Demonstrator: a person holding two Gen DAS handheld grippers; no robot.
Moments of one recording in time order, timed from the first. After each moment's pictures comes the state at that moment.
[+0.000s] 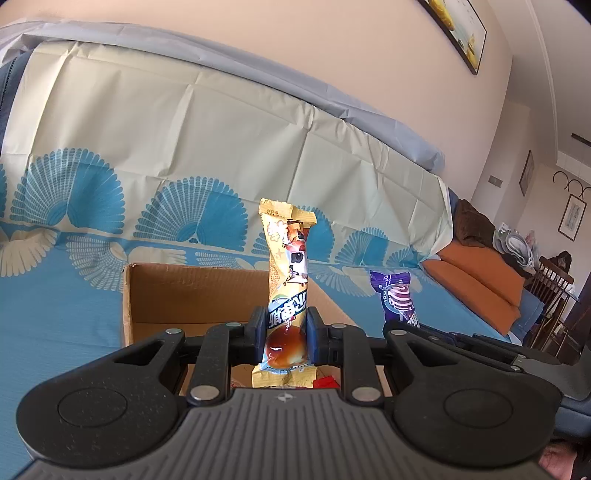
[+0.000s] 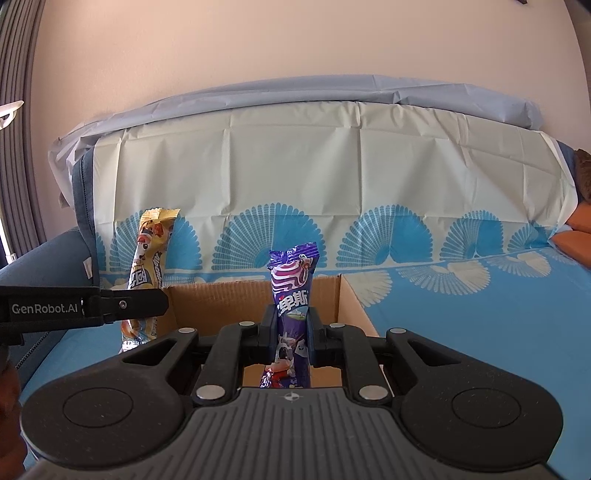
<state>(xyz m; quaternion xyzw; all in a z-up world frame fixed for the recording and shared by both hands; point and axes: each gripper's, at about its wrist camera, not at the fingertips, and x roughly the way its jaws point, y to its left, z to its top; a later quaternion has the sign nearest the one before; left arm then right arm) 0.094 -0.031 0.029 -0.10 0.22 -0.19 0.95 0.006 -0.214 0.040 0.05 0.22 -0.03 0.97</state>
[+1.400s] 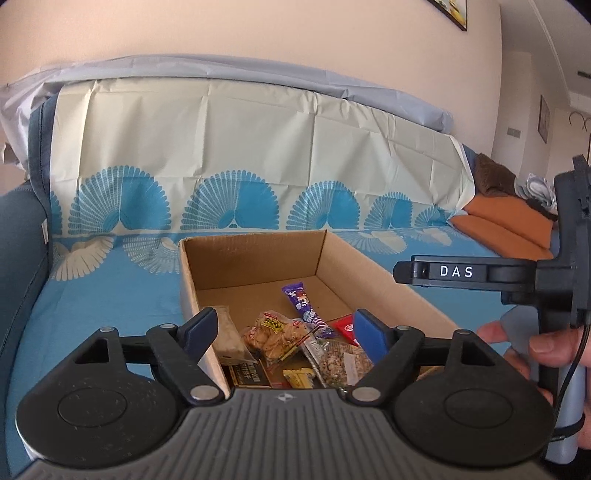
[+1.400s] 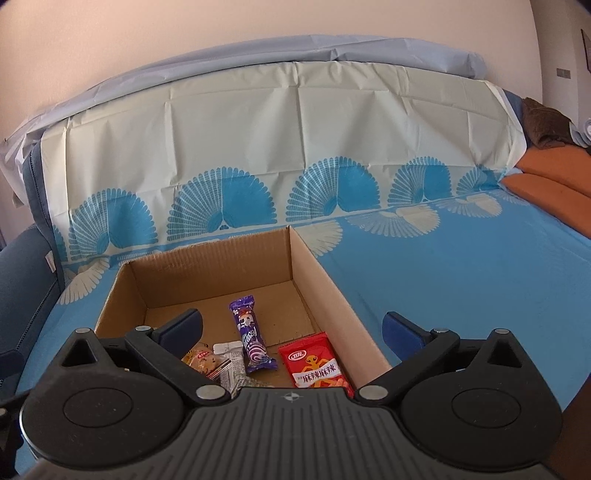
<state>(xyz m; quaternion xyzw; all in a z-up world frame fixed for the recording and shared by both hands) -0.013 -0.030 0.024 -0.01 0.23 -0.13 0.96 -0.025 -0.220 0.041 0.10 0.29 -0.12 0.94</state>
